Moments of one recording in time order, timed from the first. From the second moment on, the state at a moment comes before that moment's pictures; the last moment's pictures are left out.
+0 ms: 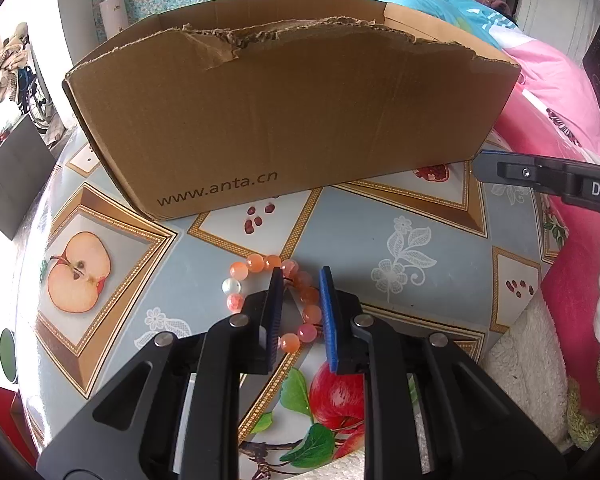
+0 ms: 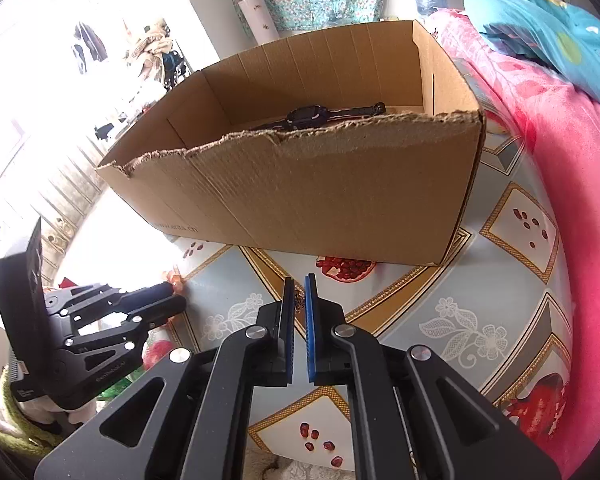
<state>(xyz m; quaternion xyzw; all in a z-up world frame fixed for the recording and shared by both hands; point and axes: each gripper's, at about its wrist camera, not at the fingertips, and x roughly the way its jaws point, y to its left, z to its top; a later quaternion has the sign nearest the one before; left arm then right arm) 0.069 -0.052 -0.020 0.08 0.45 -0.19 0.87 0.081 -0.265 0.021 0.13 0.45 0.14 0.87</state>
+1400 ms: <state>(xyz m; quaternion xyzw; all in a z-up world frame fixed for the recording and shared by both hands) 0.077 -0.060 -0.019 0.09 0.46 -0.17 0.87 0.091 -0.262 0.012 0.13 0.47 0.14 0.86</state>
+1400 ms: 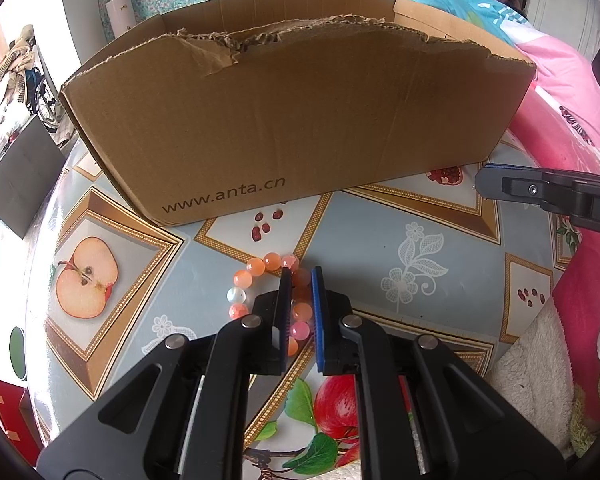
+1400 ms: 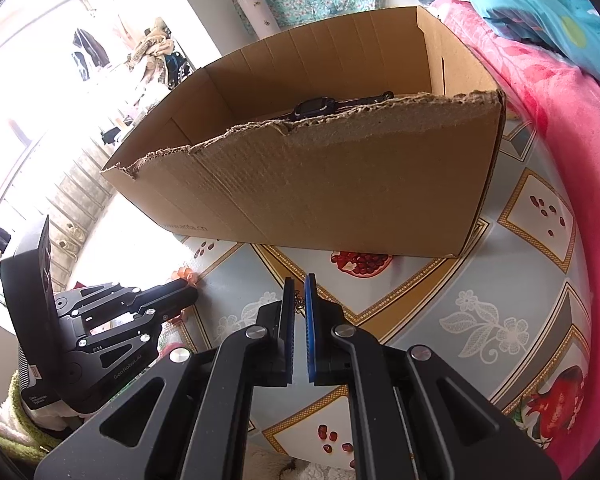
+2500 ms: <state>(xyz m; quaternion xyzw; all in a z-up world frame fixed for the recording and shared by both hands) 0.144 -0.034 0.124 -0.04 0.34 -0.33 0.88 0.174 -0.298 0.119 0.11 0.40 0.21 0.88</state>
